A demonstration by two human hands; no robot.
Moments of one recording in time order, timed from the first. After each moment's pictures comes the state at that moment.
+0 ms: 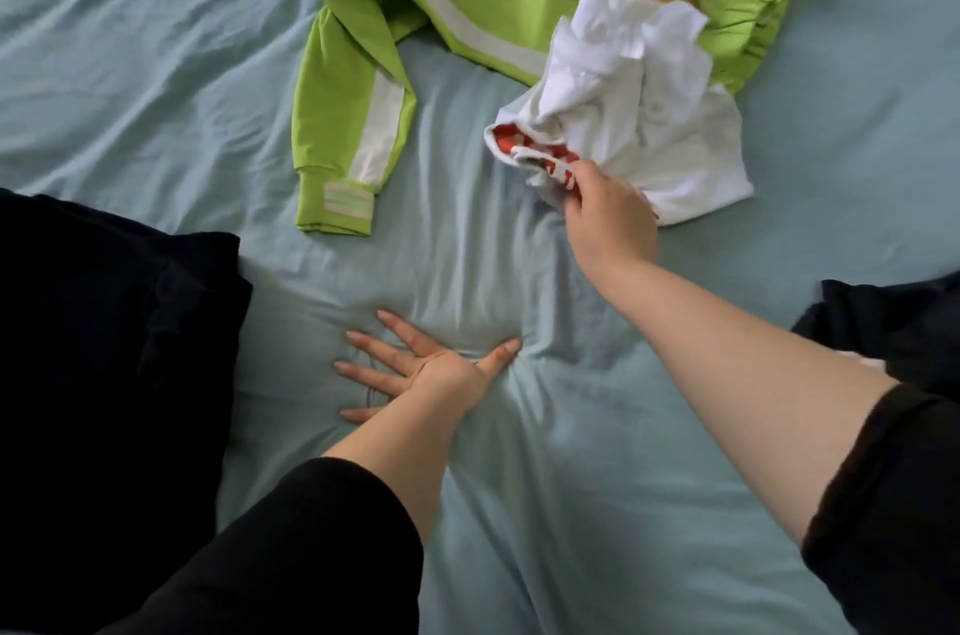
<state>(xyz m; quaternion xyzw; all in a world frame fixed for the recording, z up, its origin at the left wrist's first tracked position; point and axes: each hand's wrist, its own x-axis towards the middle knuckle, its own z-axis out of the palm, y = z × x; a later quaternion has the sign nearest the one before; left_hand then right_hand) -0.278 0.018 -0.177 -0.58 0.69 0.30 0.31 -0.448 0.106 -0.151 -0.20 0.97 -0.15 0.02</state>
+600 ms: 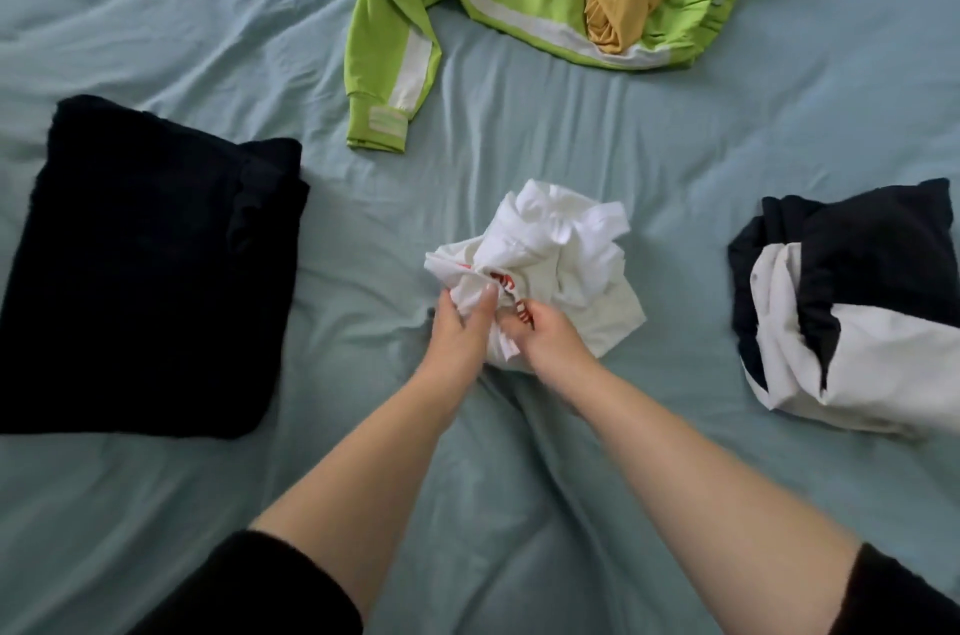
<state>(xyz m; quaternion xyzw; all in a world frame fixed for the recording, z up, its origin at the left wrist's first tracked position) -0.159 0.055 -0.118 -0.42 0.62 0.66 0.08 -0.216 0.155 -0.112 -0.03 0.82 -0.44 0.38</state>
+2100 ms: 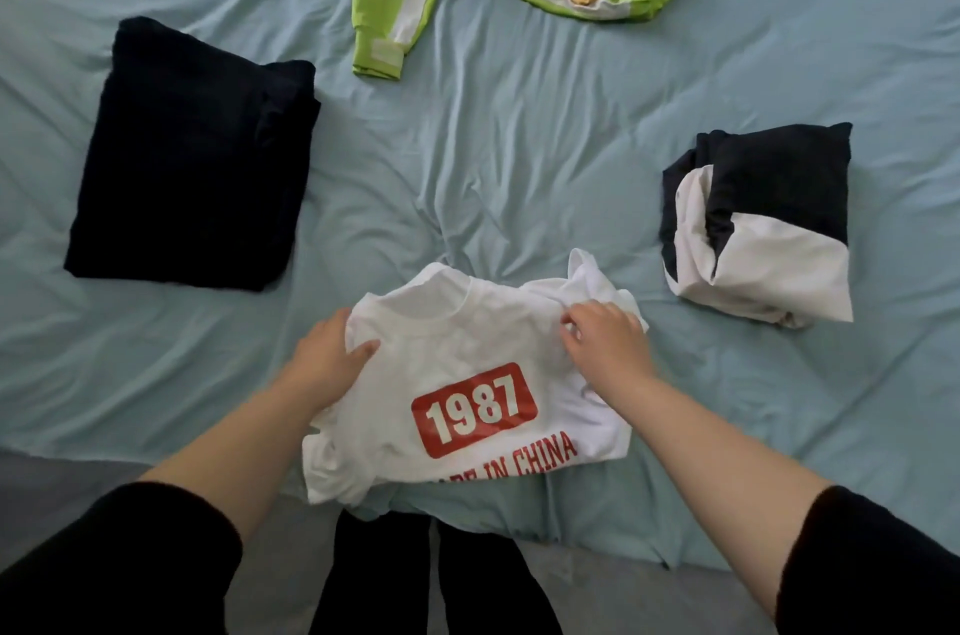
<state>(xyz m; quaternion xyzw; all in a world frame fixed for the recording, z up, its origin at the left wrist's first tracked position) 0.030 0.039 -0.079 -0.39 0.82 0.33 0.27 -0.141 0.319 -0.066 -0.25 0.94 -0.03 0.21</state>
